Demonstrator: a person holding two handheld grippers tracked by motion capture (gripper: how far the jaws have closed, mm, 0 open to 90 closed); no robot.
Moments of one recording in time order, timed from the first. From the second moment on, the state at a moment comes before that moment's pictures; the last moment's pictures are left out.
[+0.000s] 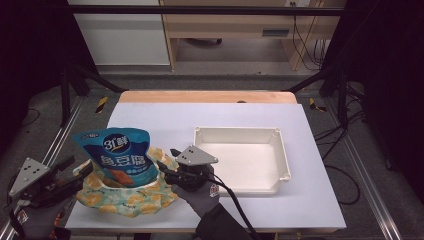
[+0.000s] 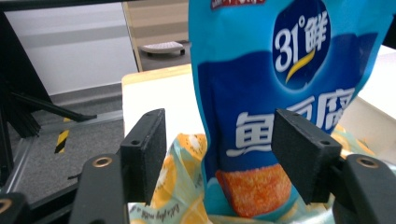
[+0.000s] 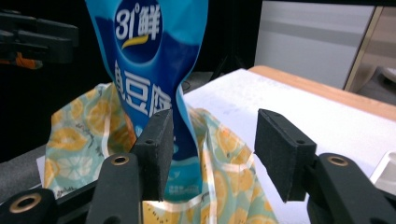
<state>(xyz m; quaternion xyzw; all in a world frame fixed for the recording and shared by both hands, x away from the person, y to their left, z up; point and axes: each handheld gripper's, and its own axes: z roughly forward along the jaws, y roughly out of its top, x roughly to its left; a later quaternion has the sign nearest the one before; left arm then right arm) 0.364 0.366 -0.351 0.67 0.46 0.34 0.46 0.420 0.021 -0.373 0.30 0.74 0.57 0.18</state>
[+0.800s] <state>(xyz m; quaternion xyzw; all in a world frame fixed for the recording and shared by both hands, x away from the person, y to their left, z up) 0.384 0.370 -0.325 0.65 0.46 0.34 0.50 0.437 0.030 -0.338 0.28 0.73 0.60 0.18</state>
